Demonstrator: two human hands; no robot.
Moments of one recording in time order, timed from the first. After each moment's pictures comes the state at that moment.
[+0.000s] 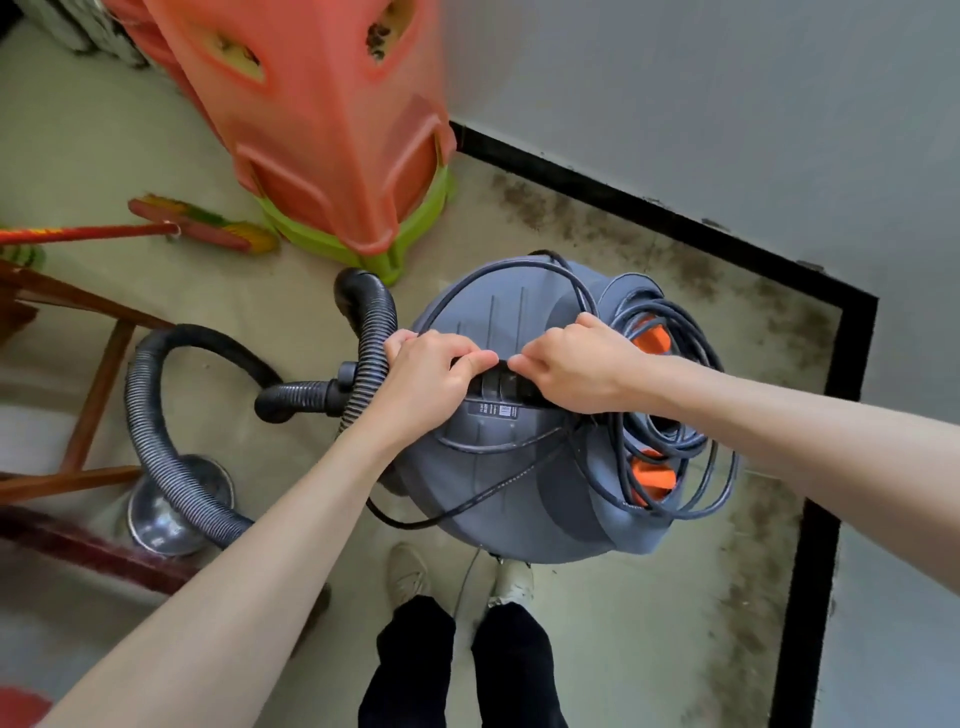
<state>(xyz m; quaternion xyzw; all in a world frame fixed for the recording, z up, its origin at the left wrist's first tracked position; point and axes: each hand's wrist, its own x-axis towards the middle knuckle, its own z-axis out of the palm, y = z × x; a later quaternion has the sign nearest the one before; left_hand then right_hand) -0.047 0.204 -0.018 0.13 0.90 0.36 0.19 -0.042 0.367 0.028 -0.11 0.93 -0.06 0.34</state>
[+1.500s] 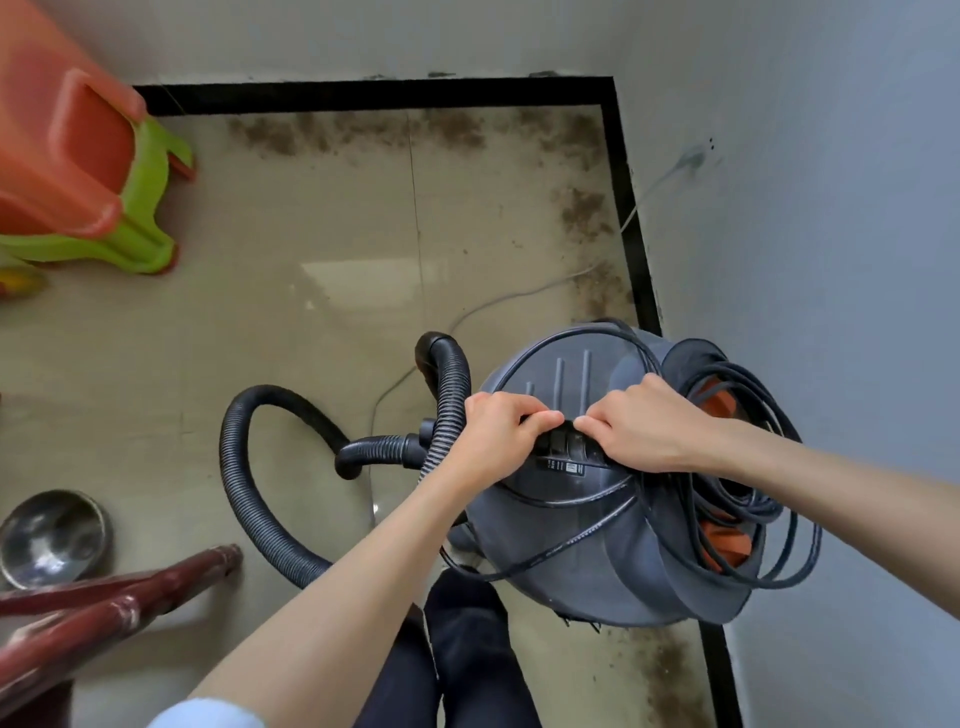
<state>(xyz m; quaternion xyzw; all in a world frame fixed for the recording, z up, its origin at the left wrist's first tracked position) 0.368 0.462 -0.022 0.29 0.78 0.37 0.41 0.449 0.604 0.039 0.11 0.91 -0.11 0.38</state>
